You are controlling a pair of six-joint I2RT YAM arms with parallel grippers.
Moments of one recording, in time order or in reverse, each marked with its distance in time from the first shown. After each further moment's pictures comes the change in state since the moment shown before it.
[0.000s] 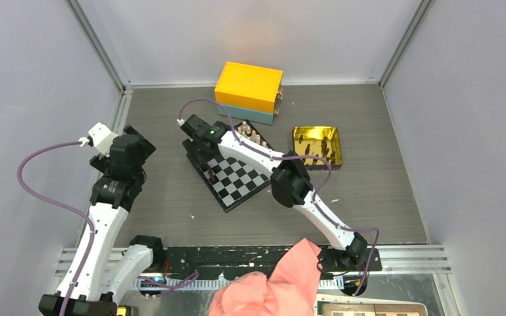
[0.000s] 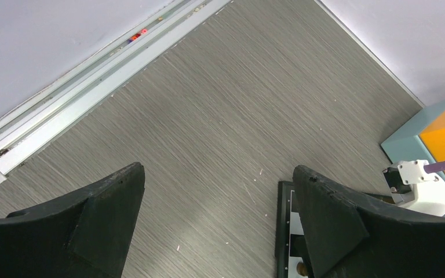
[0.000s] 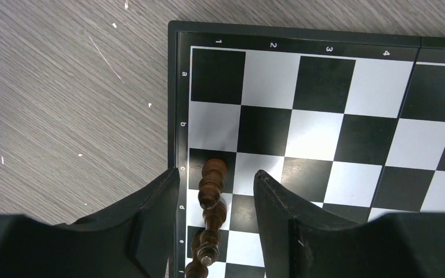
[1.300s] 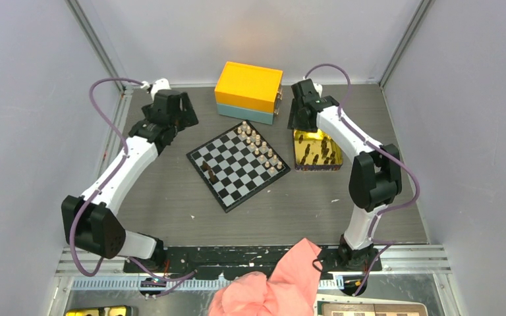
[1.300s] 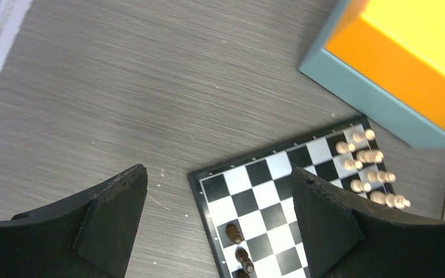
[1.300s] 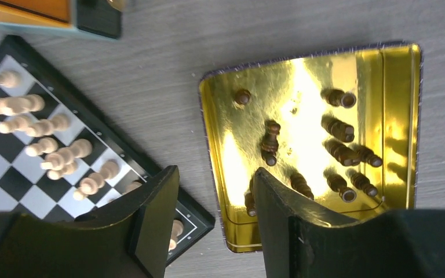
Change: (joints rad) left arm -0.146 0.589 0.369 0.115 0.238 0.167; right arm -0.590 -0.724 -0.856 0.181 0.180 0.188
